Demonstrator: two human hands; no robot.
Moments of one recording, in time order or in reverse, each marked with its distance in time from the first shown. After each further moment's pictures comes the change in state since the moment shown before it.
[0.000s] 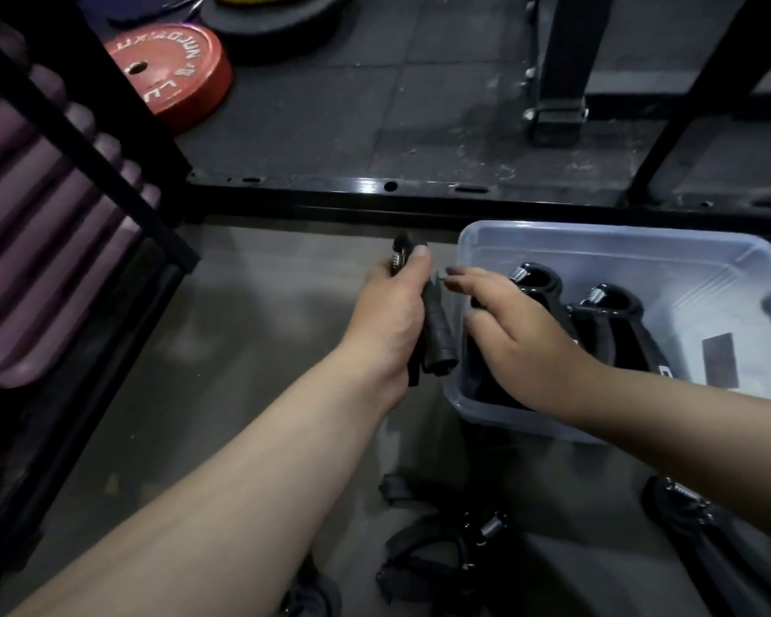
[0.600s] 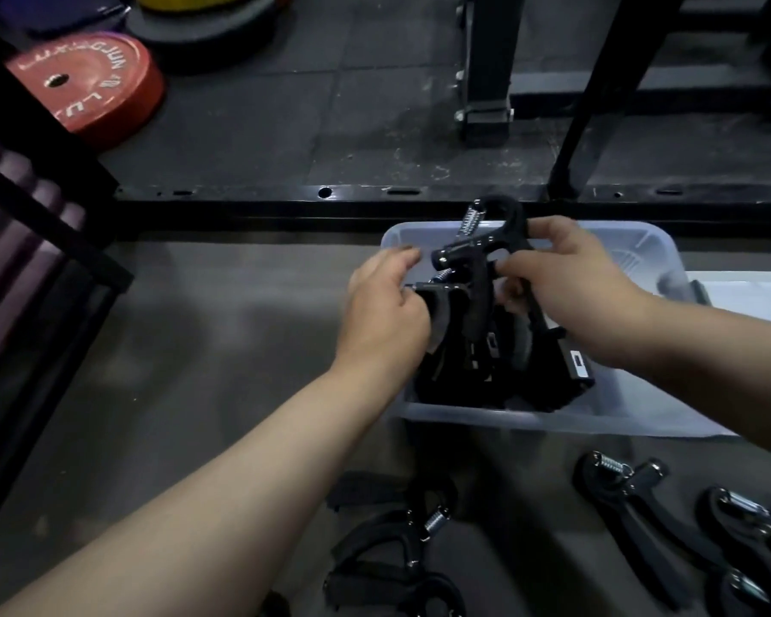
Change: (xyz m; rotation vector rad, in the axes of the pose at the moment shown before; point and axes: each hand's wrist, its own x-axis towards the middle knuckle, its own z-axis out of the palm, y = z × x) left_hand -0.008 -0.016 0.057 0.707 0.029 0.549; right_hand -0.007 0.020 -0.096 0.561 0.299 0.553
